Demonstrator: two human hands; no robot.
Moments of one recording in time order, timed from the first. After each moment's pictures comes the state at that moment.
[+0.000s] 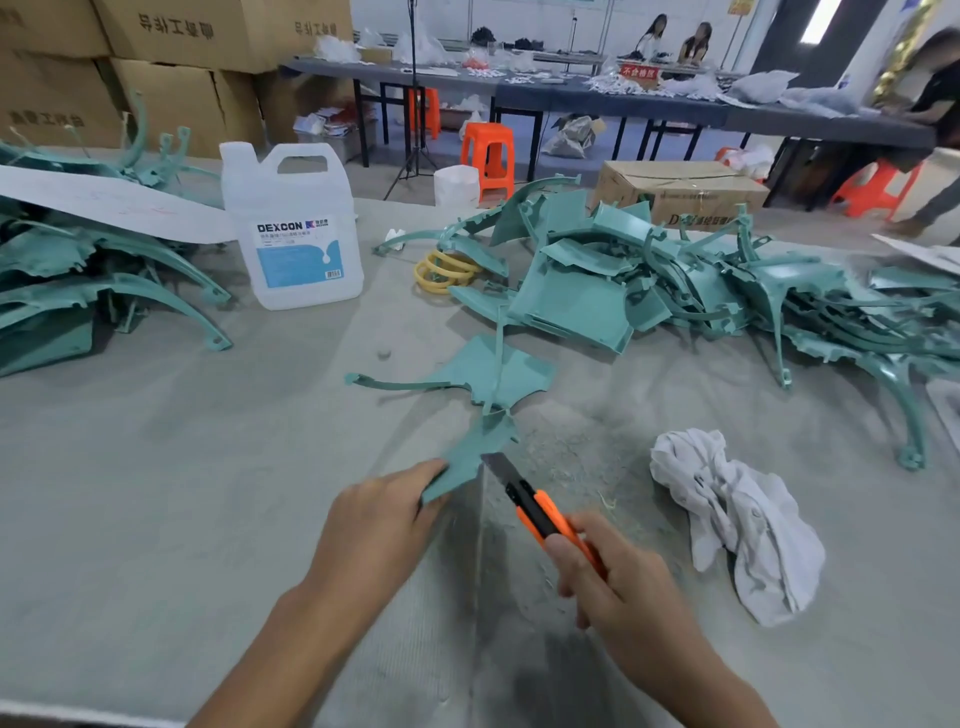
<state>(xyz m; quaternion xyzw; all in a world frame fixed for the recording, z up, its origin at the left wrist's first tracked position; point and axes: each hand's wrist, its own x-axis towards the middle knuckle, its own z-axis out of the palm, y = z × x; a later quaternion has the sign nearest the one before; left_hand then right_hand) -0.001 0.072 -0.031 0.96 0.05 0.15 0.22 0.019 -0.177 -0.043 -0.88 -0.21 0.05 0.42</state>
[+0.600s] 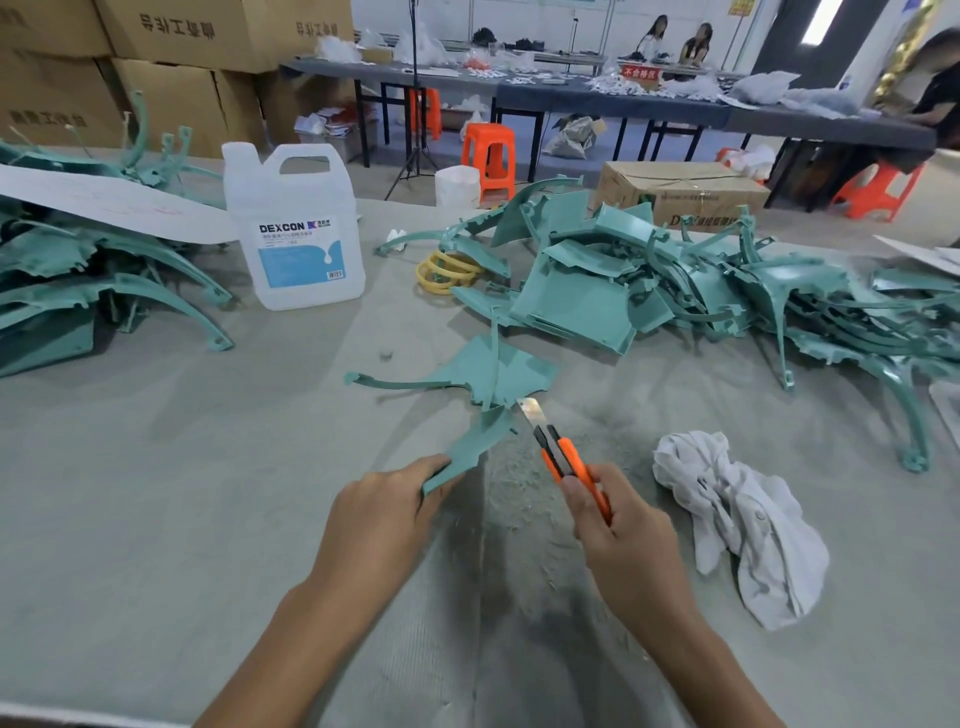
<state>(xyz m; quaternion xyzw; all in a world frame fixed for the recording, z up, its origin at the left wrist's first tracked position) 0.006 0.074 -0.029 0.96 0.06 0.14 0.25 0.046 -0.160 -0.035 -0.90 -0.13 -0.05 0.42</state>
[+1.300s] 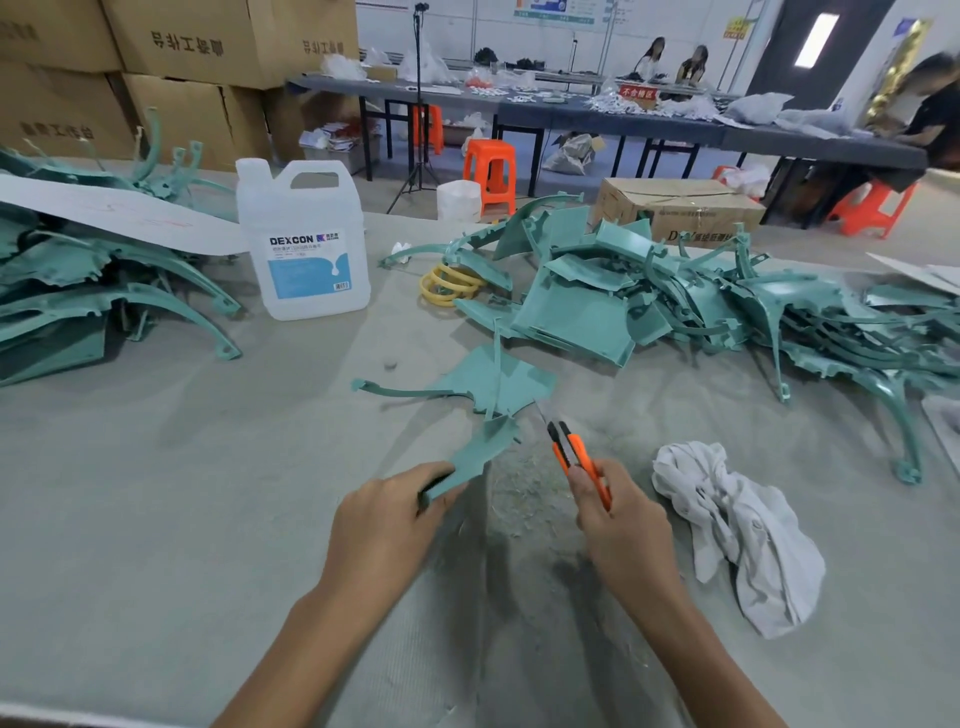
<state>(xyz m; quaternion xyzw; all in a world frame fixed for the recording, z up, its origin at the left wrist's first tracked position) 0.008 0.076 -0.044 0.94 0.09 0.16 0.28 0.064 -0.154 -0.038 -0.92 -0.08 -0.04 0.39</state>
